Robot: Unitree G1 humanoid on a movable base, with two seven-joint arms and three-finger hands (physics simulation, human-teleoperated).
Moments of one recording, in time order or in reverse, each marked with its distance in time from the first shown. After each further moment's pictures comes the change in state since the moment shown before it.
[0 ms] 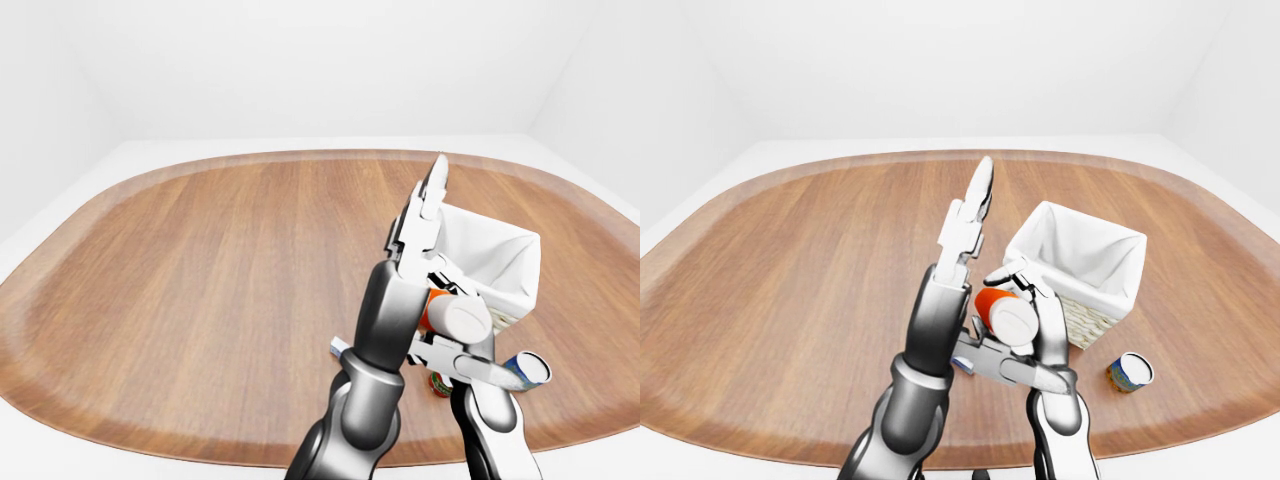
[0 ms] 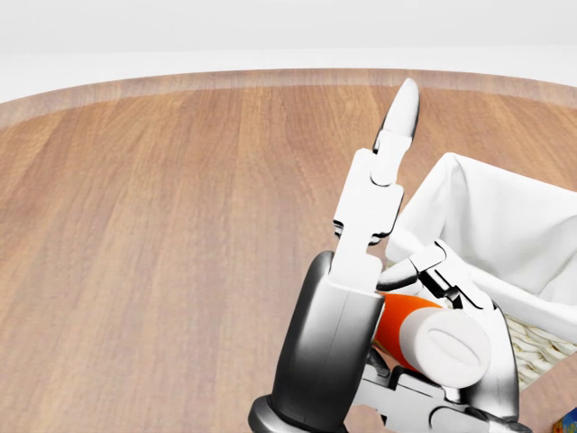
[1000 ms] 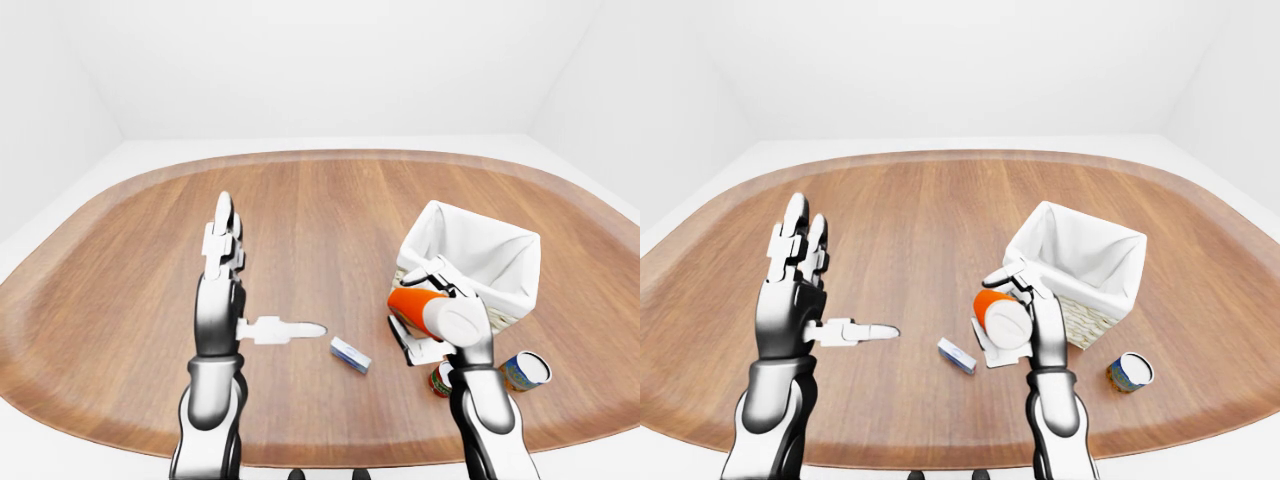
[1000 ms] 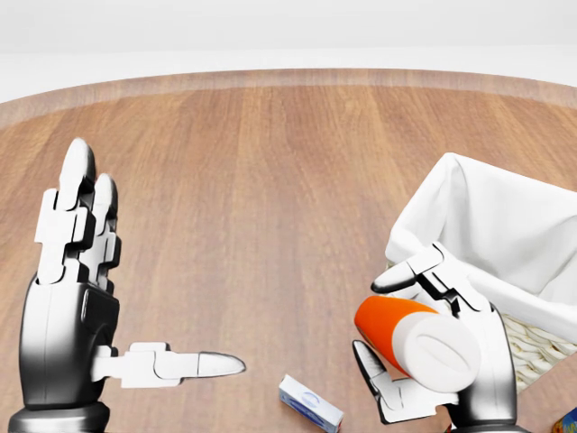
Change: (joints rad) left arm 0.188 0.248 0.600 -0.186 -0.302 -0.011 -0.125; right arm 0.007 -0.002 0.010 0.007 -0.034 -0.020 -0.011
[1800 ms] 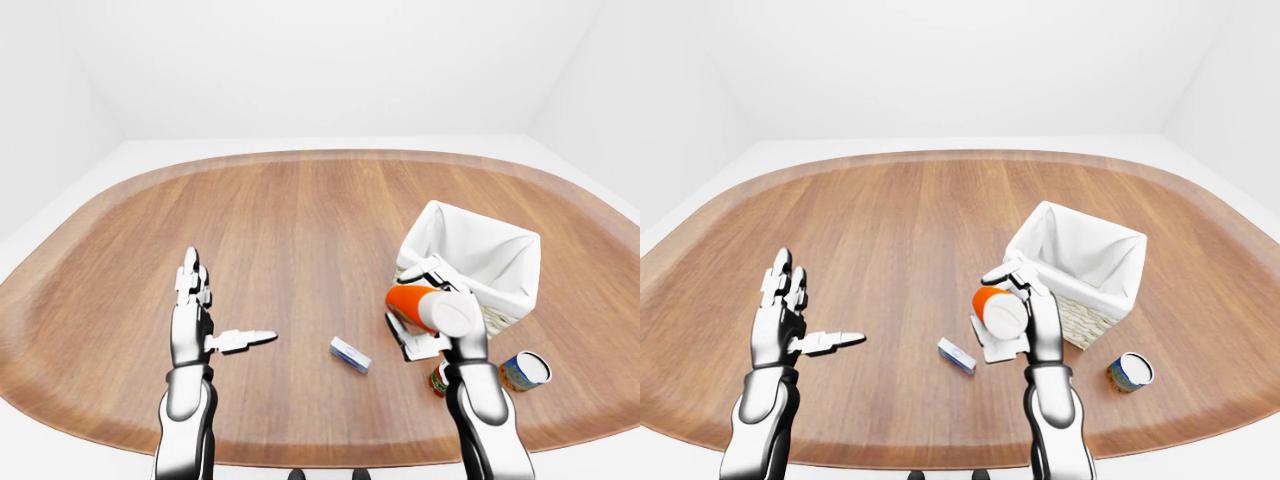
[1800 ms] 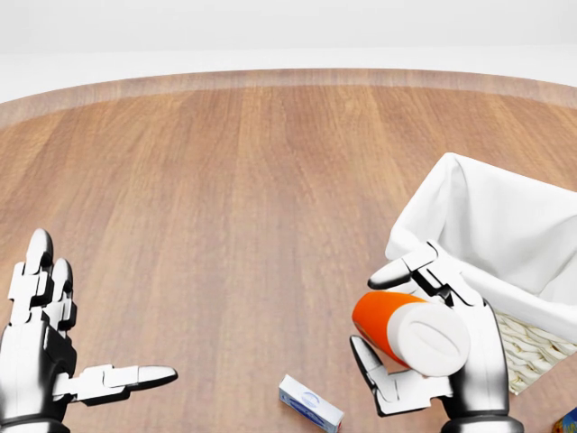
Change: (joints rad) left arm 0.010 0.048 0.294 0.459 -0.168 -0.164 -0.037; right arm -0.032 0.000 -0.002 0.043 0.000 0.010 -0.006
